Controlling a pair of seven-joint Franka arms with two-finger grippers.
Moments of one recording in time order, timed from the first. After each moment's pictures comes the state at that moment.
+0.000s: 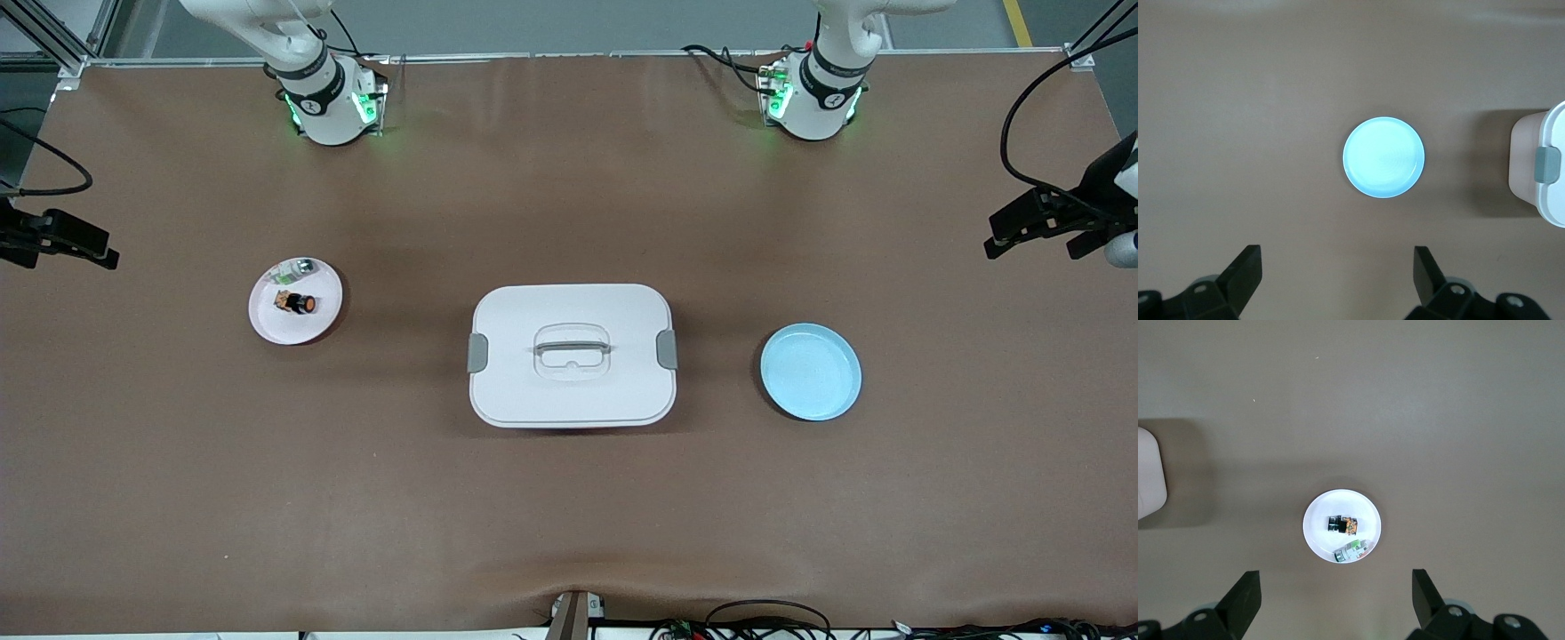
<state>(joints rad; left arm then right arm) -0.09 0.02 0.07 -1.54 -0.02 1.60 -0.01 0.05 0.13 -0.13 -1.38 0.01 1.45 -0.05</state>
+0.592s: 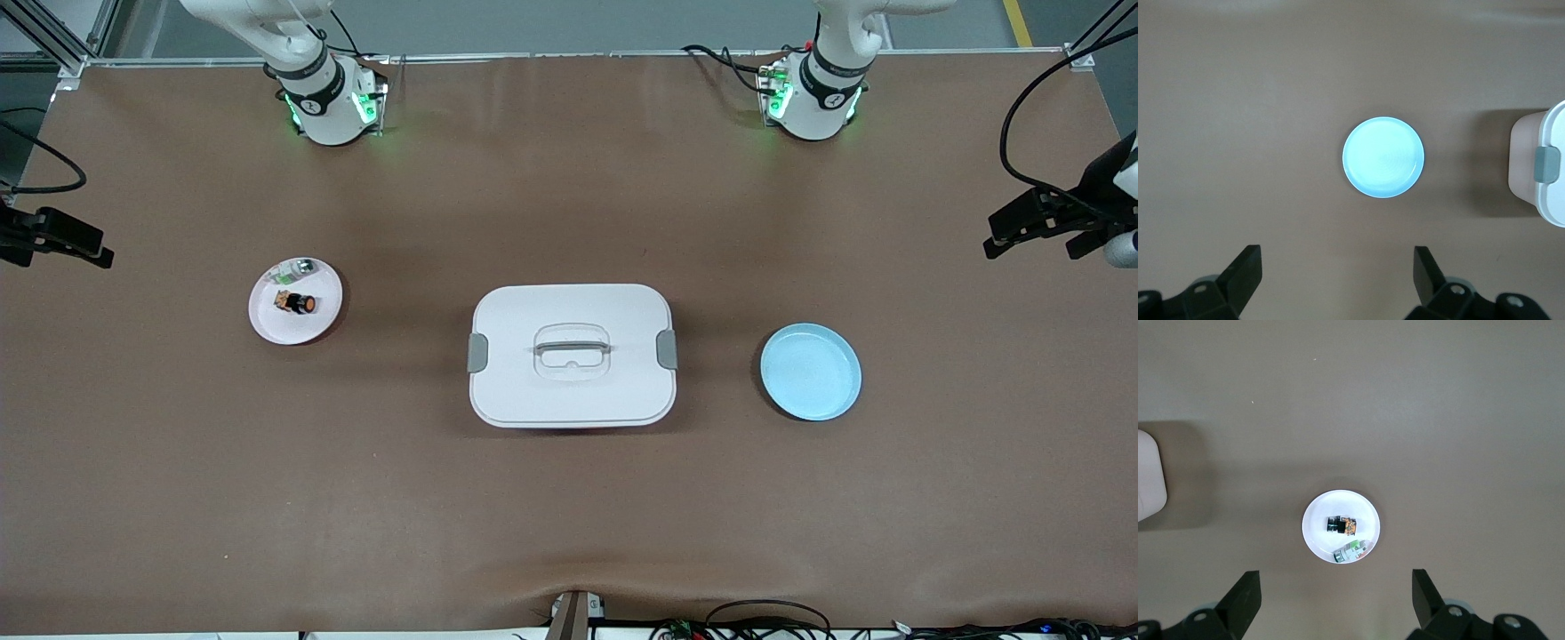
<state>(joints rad) -0.09 0.02 0.07 -1.54 -0.02 1.60 -0.01 0.02 0.13 -0.10 -1.38 0.01 1.45 -0.05</state>
